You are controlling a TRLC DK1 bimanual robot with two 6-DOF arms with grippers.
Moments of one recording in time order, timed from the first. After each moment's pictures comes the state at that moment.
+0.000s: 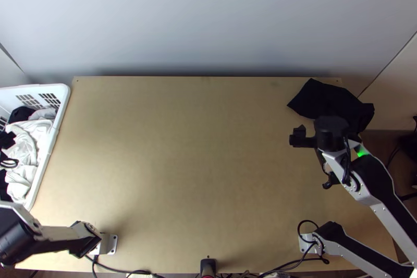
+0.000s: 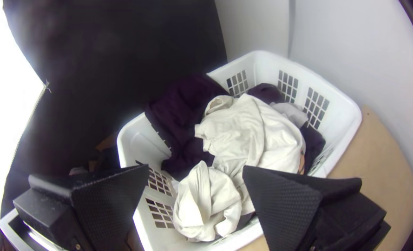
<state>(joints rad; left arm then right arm) 0.85 1.41 1.16 -0.46 -0.38 0.01 0.50 0.99 1.05 -0.77 0.59 0.25</state>
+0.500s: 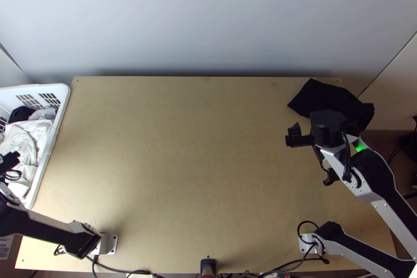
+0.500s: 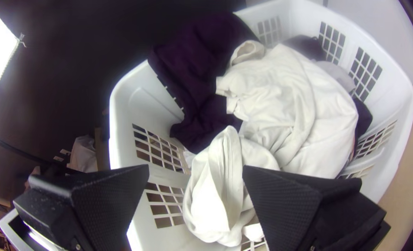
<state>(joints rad) 0.98 1.70 1.11 -0.30 -0.38 0.03 0.54 1.03 1.14 -0.80 0.59 0.10</state>
